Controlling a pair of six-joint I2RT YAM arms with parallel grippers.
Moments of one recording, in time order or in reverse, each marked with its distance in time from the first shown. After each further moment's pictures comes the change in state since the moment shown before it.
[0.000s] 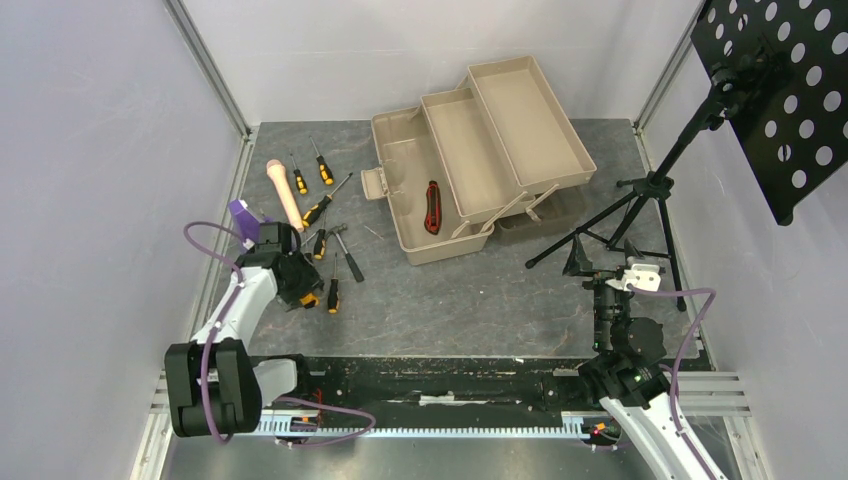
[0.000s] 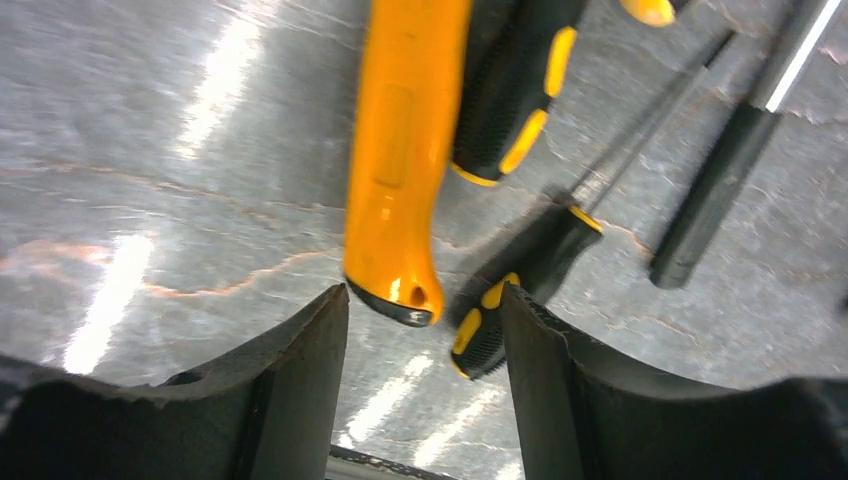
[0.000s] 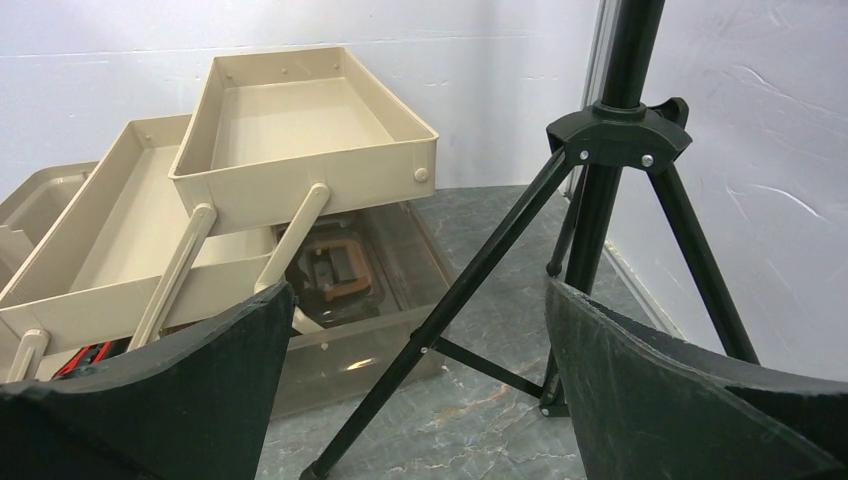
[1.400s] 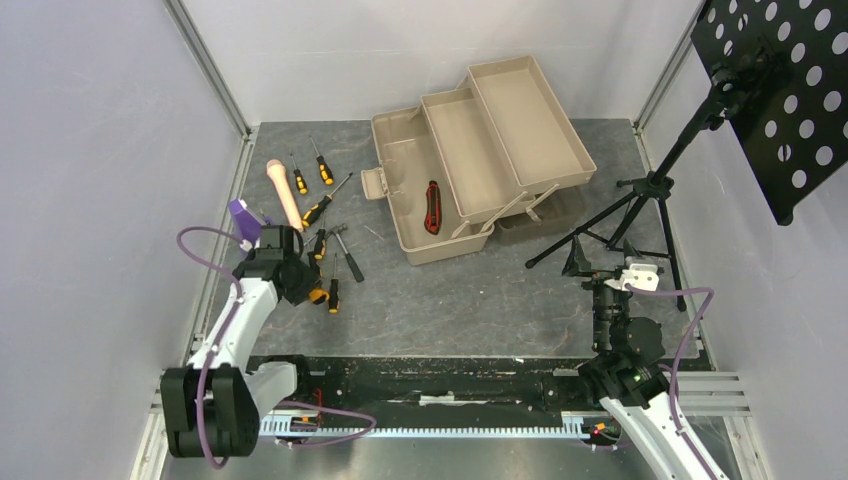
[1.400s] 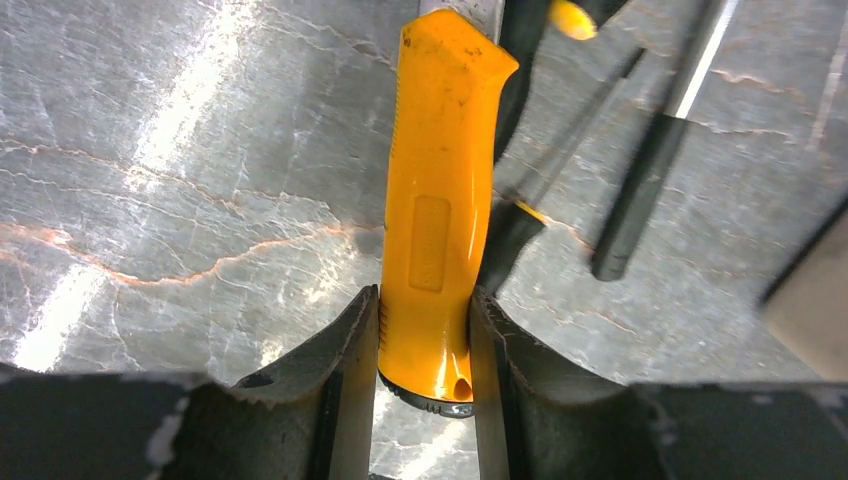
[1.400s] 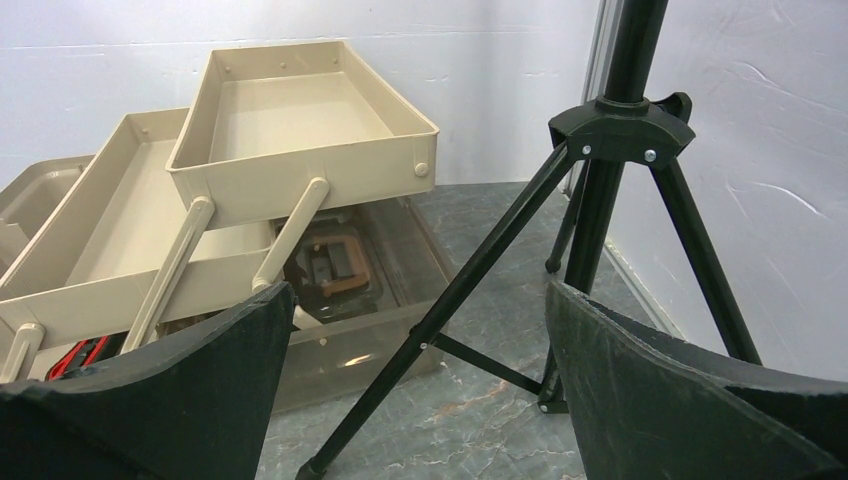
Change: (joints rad) left arm -0.054 -0.069 -0.020 0.013 -0.060 -0.102; right arm 0.009 0.000 -0.006 0.000 0.009 -0.007
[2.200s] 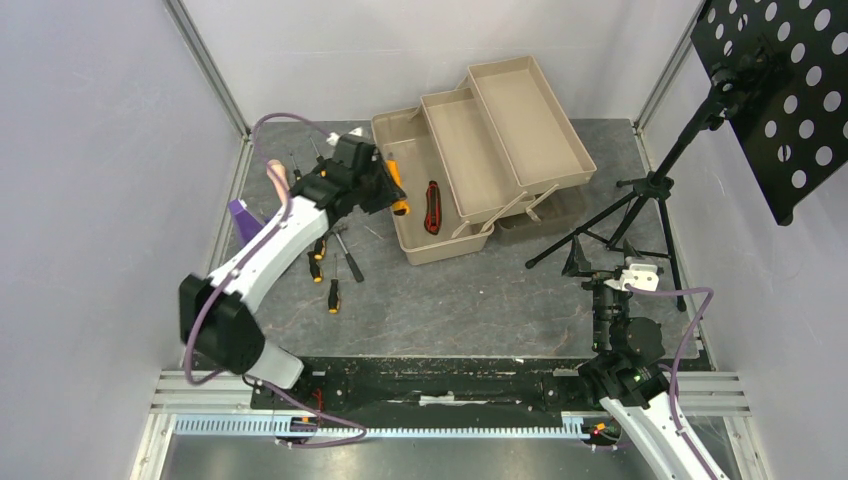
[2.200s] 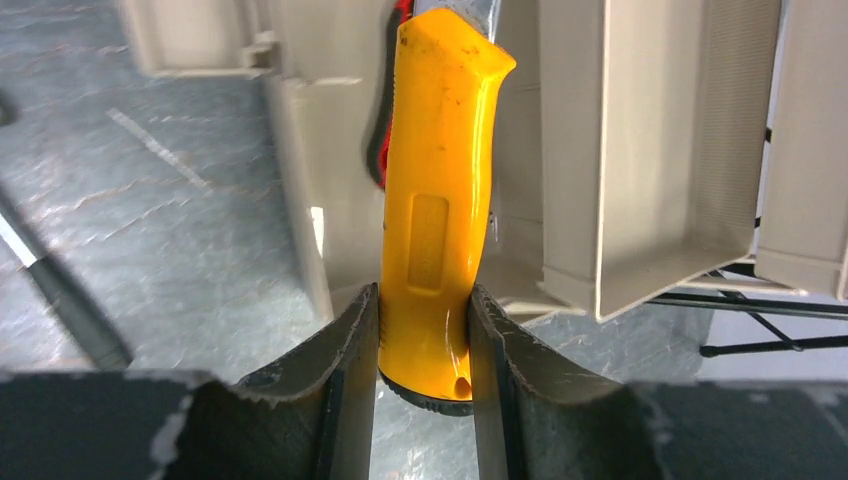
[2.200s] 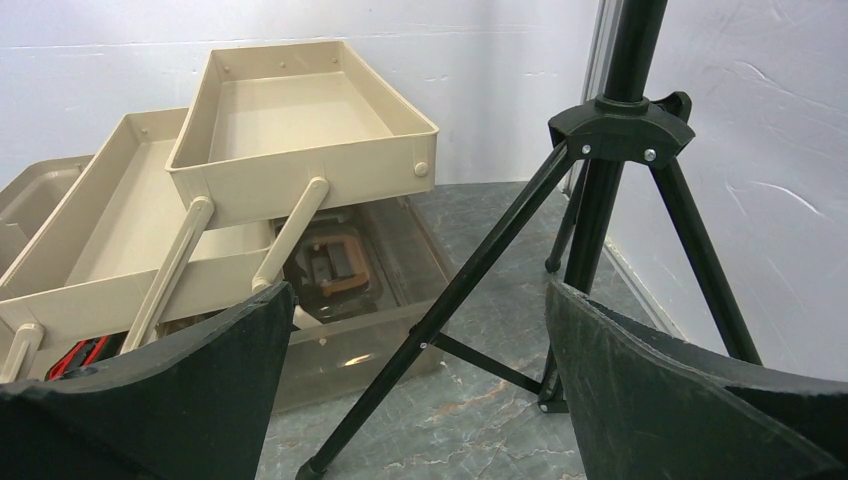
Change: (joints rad) left arm -0.475 0.344 0.684 0.084 0.056 -0.074; right arm 0.003 0.000 0.000 0.000 0.003 0.000
